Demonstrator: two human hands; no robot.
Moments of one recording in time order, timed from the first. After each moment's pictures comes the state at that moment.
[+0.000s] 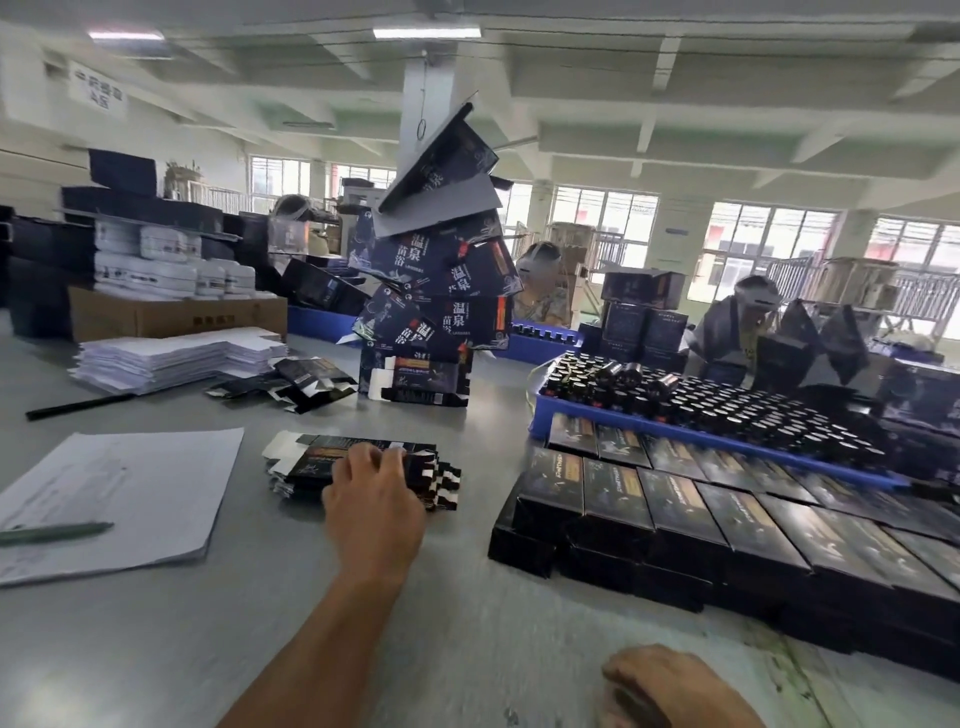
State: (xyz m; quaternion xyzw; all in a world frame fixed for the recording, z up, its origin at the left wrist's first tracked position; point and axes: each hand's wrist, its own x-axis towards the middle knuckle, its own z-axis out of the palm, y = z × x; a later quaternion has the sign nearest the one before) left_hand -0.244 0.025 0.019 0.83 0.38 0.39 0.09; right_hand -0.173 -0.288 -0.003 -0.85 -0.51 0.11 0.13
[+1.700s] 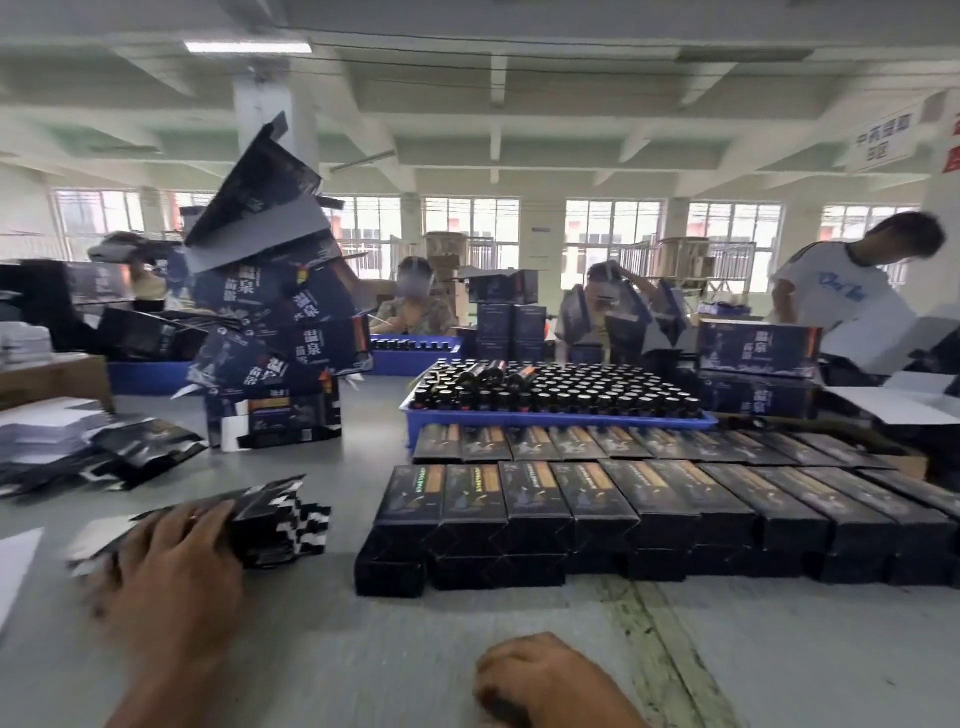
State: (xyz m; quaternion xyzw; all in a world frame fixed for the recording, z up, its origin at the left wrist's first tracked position) left_hand -0.261 0.043 0.015 0.83 0.32 0.45 0.04; right_hand -0.182 -0.291 -0.004 -0.85 -0.49 0.02 0.18
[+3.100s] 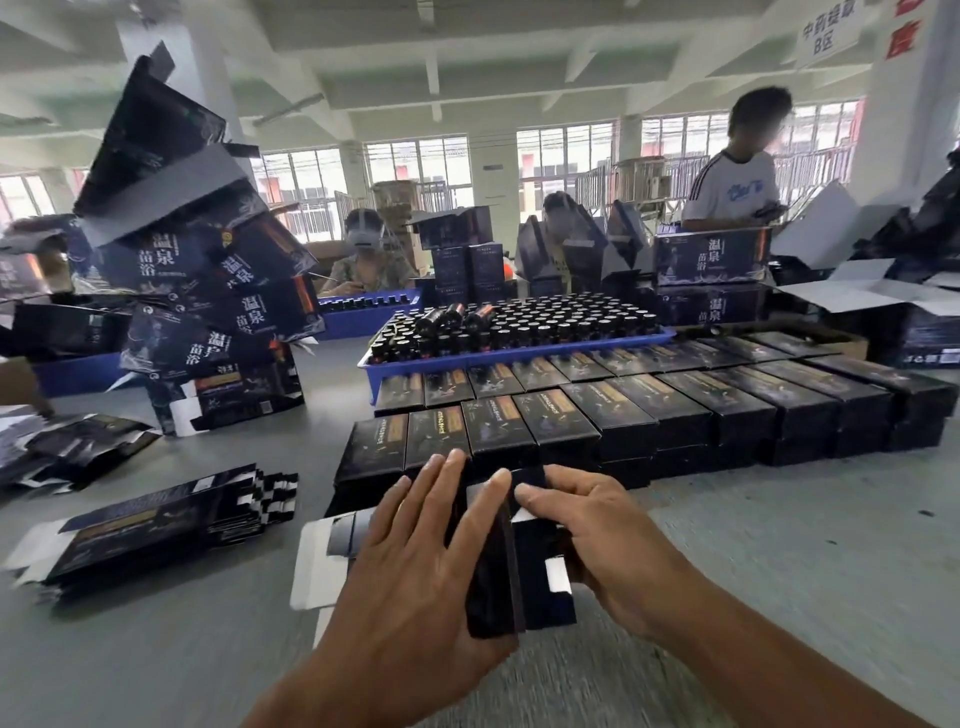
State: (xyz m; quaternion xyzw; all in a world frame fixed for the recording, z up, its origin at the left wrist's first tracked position) left_hand -0.269 -0.147 0.039 0.95 -0.15 0.28 -0.02; right_hand -0.205 -0.324 0.060 -0.65 -0.20 0.12 0.72
